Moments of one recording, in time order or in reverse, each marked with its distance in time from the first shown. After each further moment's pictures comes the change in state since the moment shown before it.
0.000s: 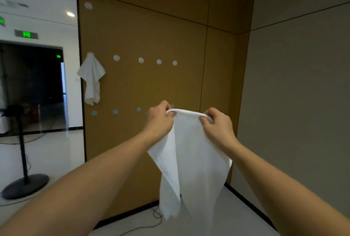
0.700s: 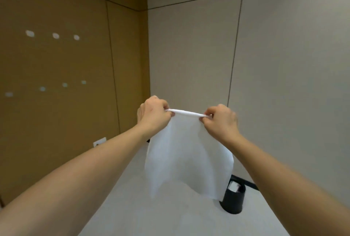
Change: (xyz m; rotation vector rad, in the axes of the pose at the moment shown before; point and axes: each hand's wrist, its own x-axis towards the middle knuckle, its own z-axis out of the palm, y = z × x) left_hand -0.340 0.300 0.020 0.035 -0.291 0.331; right_hand -0.365 -0.035 -0.402 -0.713 0.174 0.328
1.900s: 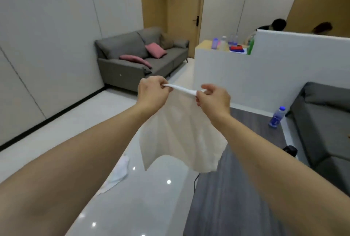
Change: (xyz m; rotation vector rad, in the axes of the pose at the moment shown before) left_hand -0.694 0.427 -0.196 -1.119 -1.049 1.025; right_hand -0.812 -0.055 -0.433 -0.308 1.127 1.309
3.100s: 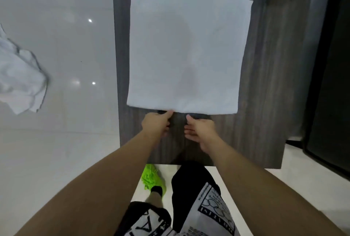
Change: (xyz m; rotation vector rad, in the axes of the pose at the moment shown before) left_hand -0.275 -0.140 0.593 0.092 -0.996 -1.393; right_hand -0.094 0.617 -0.074 0.301 -0.022 1.784
